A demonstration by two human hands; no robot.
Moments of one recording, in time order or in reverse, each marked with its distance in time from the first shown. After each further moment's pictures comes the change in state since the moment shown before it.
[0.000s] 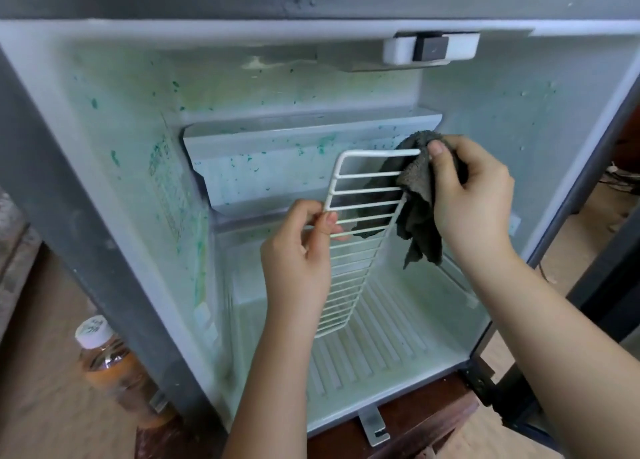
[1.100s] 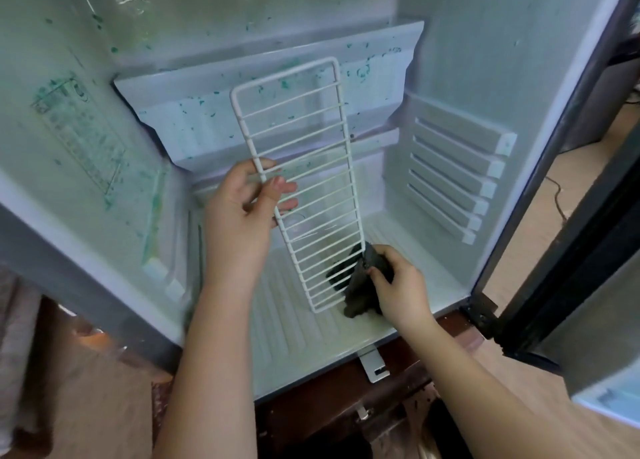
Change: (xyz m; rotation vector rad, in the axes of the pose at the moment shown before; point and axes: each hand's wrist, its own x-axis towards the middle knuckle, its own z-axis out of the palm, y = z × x) left_hand 0.000 -0.020 -0.025 -0.139 -0.156 -0.248; right_hand -0.161 0.122 0.041 0.032 -0.447 0.497
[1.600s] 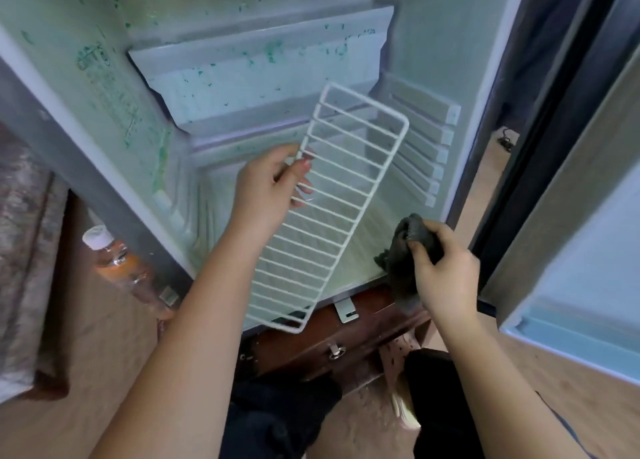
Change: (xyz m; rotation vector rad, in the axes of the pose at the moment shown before) left_hand -0.030 0.011 0.025 0.236 -0.178 -0.028; right_hand -0.074 -0.014 -0.090 -0.124 0.302 0.007
